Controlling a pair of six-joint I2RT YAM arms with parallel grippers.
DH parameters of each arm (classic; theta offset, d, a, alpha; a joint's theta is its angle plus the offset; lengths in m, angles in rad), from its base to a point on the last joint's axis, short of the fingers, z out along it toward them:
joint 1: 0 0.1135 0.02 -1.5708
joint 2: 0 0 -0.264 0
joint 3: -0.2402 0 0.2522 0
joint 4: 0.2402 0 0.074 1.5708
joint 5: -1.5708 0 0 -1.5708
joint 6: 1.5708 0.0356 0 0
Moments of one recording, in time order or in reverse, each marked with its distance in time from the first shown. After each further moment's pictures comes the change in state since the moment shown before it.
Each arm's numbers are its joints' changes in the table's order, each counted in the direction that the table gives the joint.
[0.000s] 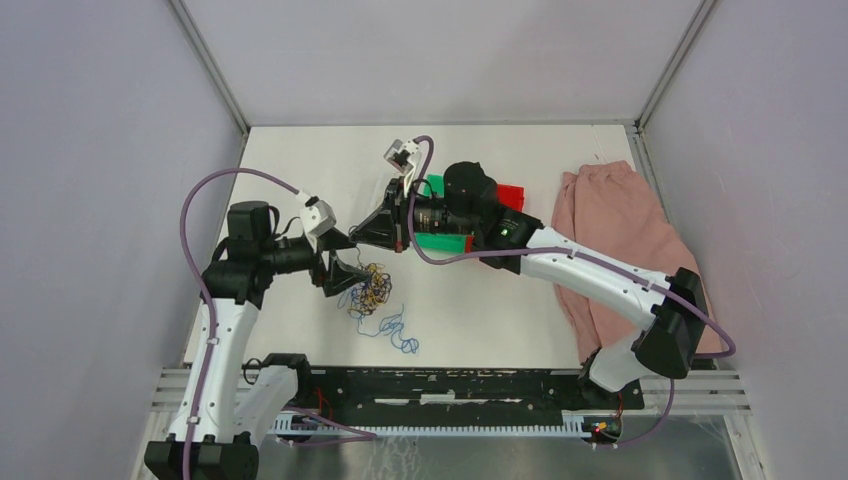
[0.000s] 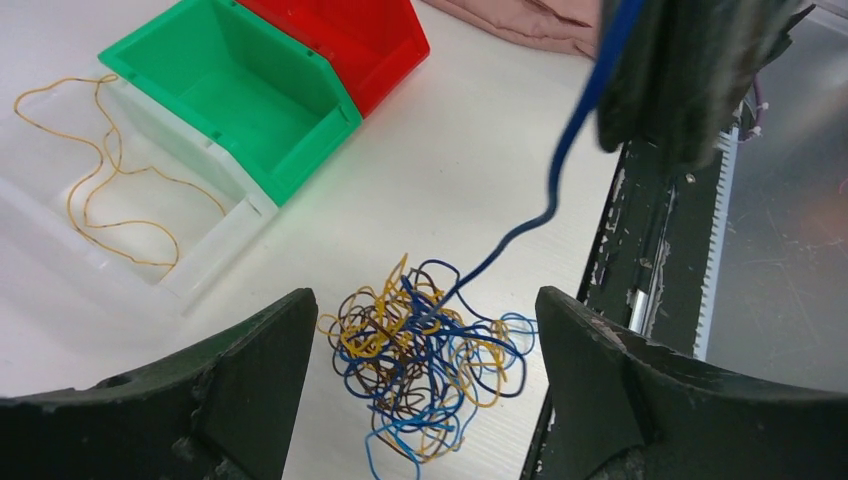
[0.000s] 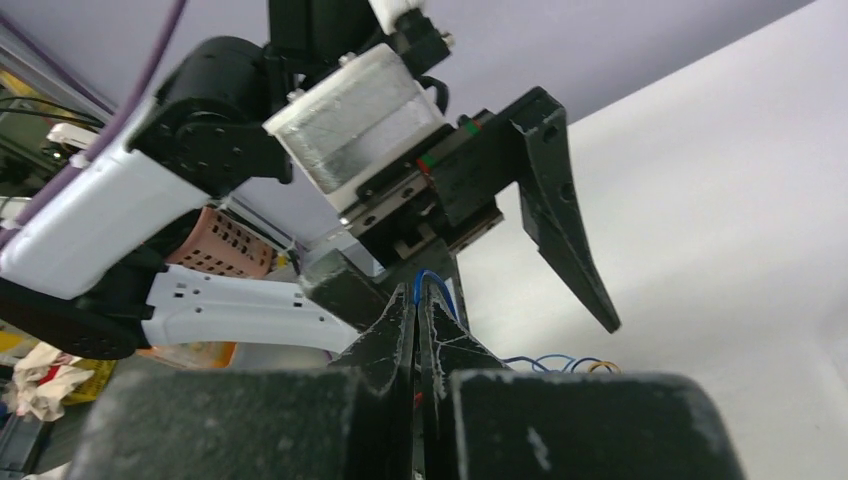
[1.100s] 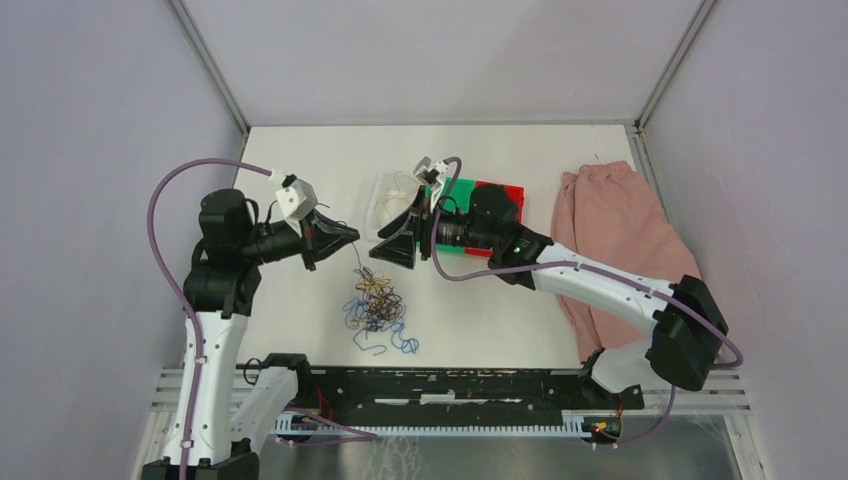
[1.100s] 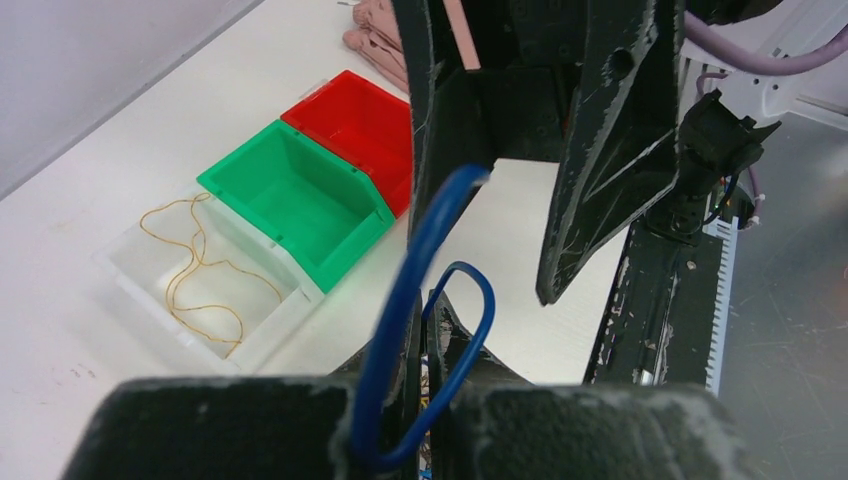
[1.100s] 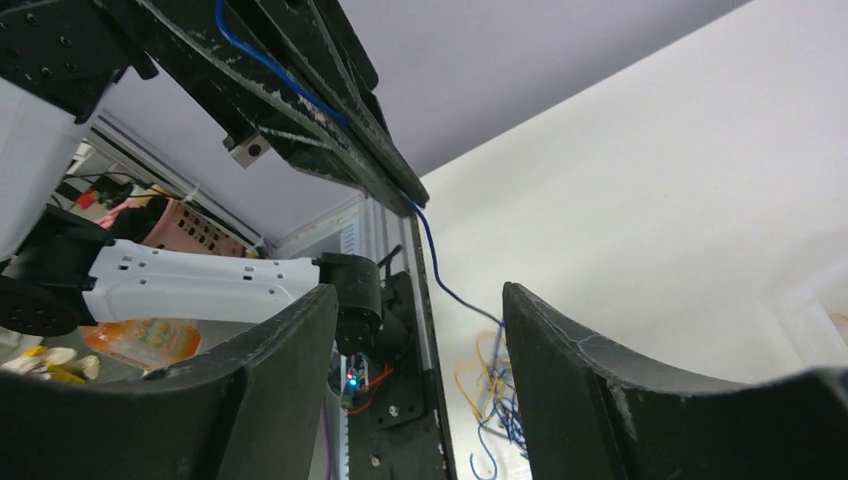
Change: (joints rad) left arm -0.003 -0.046 -0.124 -0.201 0.000 -0.254; right arm -0.071 -0.126 0.315 -0.233 0.018 -0.004
